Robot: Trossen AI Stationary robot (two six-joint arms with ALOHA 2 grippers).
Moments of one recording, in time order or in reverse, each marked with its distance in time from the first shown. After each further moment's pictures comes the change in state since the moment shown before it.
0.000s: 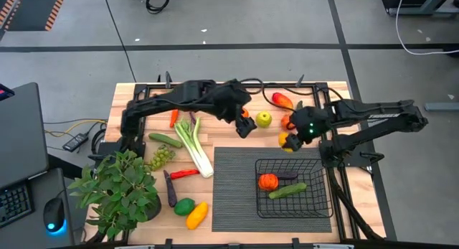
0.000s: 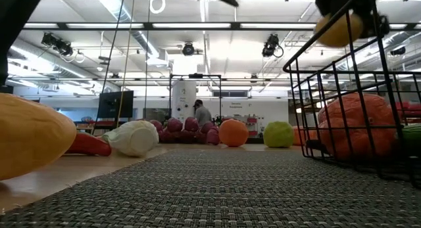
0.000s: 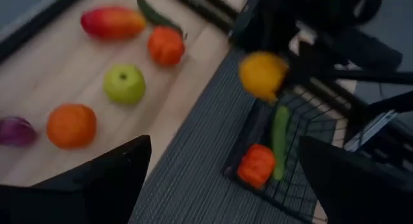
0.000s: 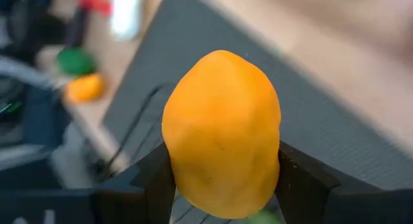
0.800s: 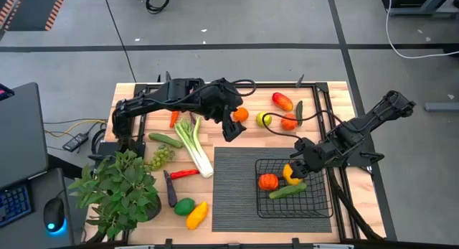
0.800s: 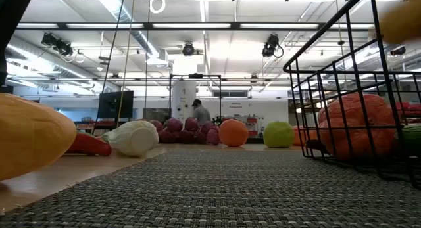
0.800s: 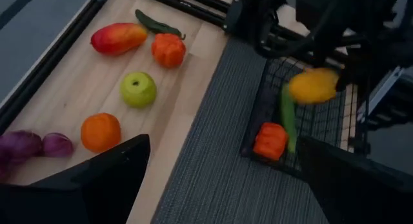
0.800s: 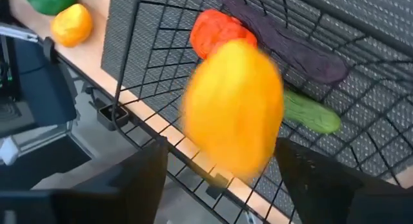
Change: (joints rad) left arm -0.035 -0.080 -0.002 -0.089 -0.025 0.191; right arm 0.479 0.094 0.026 -0.014 0.092 0.604
